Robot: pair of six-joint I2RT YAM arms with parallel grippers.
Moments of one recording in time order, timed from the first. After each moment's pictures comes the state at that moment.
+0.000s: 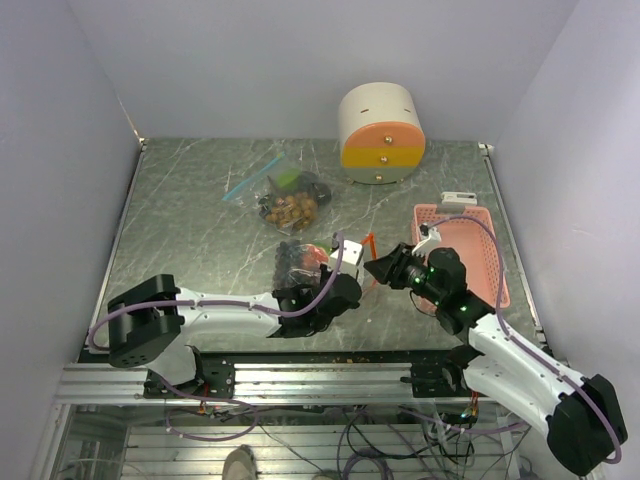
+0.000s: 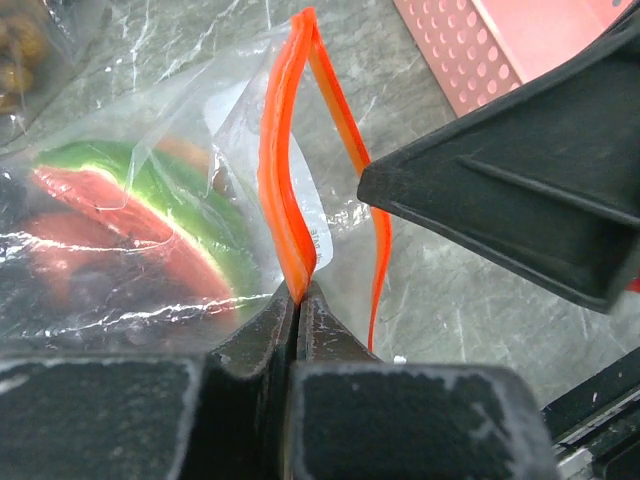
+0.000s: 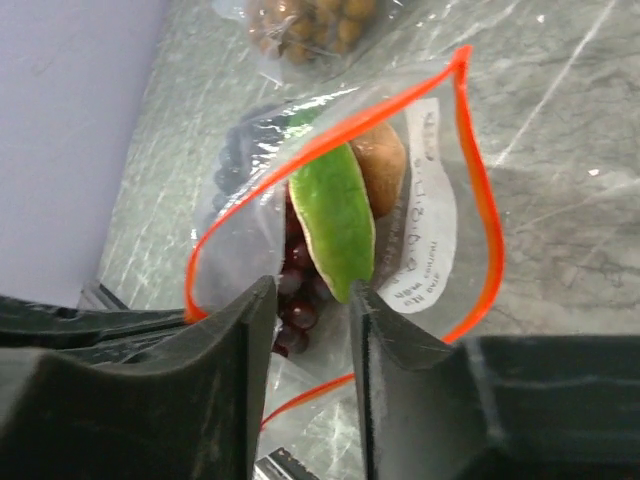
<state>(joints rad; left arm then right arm) -1.30 1.53 0.87 0.13 -0.71 -0.53 0.52 0.80 0.35 0.14 -0.16 0.72</state>
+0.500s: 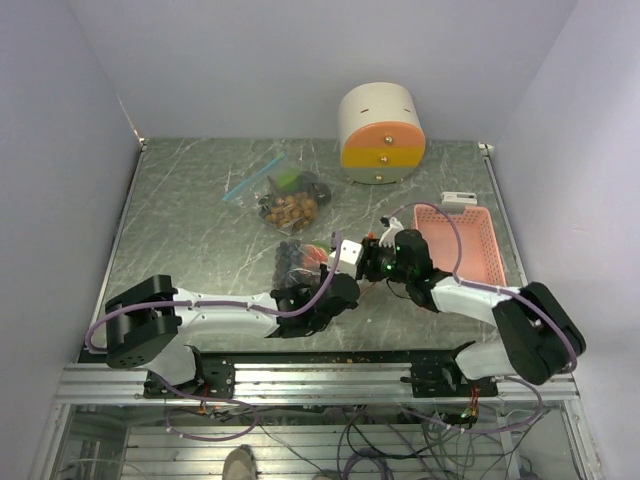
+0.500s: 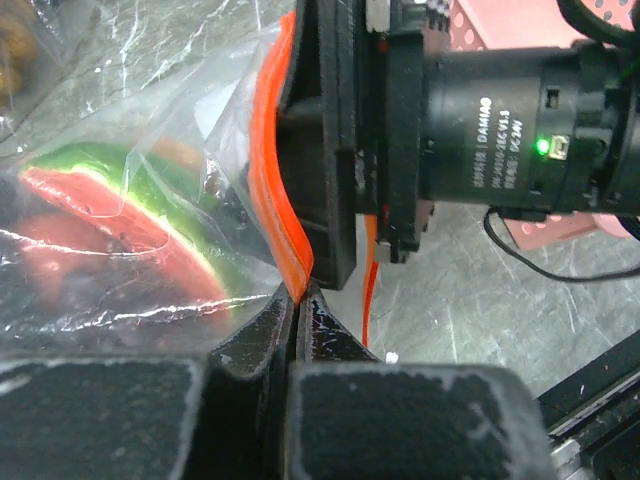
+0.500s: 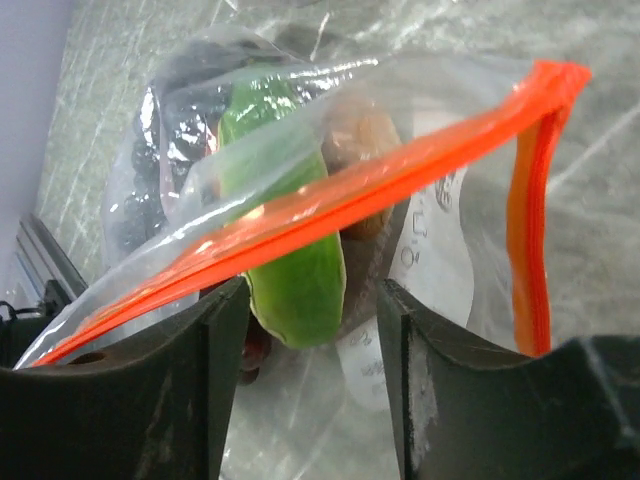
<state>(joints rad) -1.30 1.51 0.87 0.14 -0.69 -0.53 0.53 1.33 0.44 0.40 -0.30 0.63</state>
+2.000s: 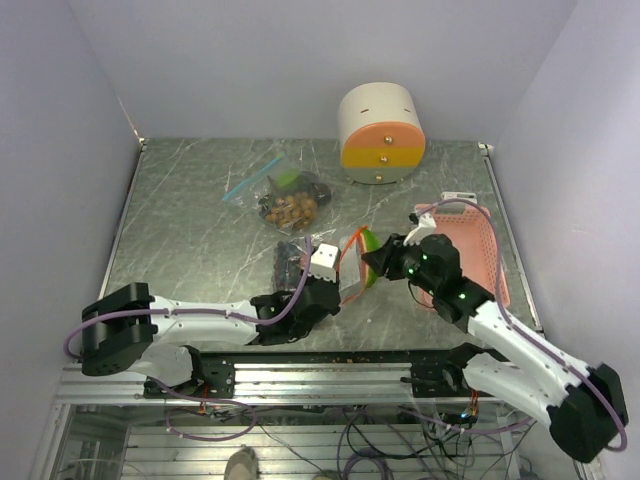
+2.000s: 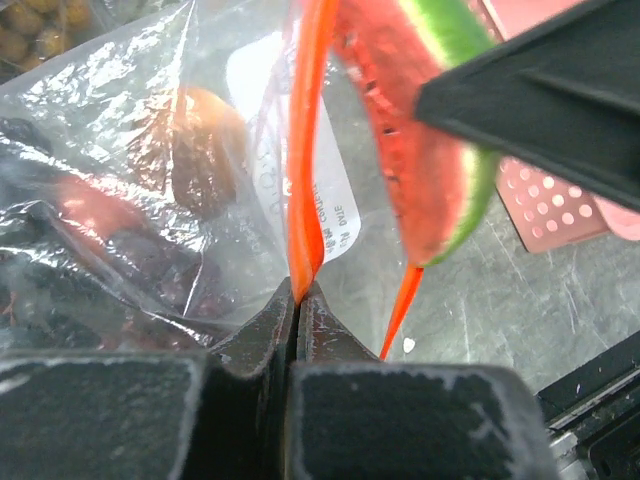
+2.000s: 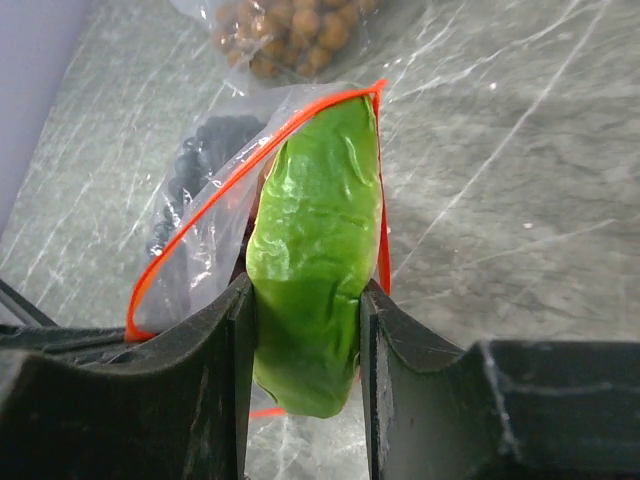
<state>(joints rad) -1.30 1.38 0.72 0.19 -0.73 -0.60 0.58 0.92 0.51 0.03 -0.05 0.52</state>
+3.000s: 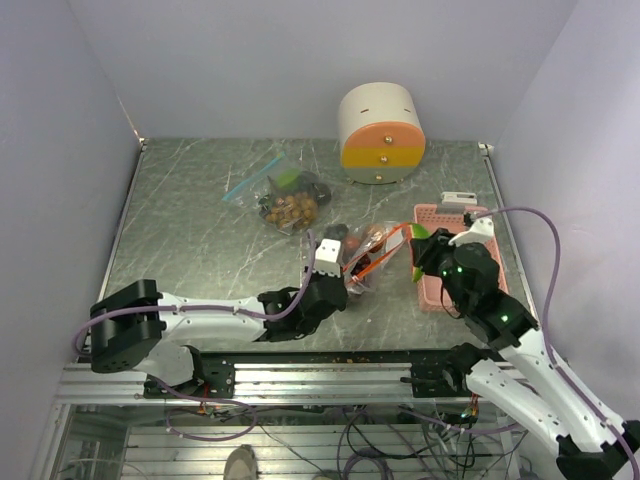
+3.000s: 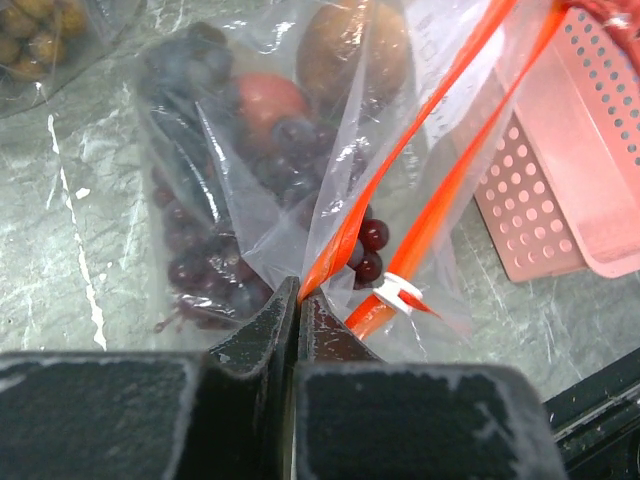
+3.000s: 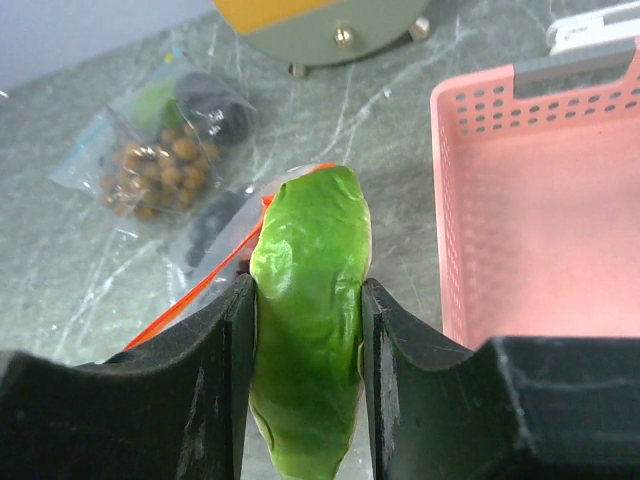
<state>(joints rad) -1.30 1.41 0.76 0.18 -0.76 -0.65 0.59 0.63 0.66 -0.38 0.46 0.50</state>
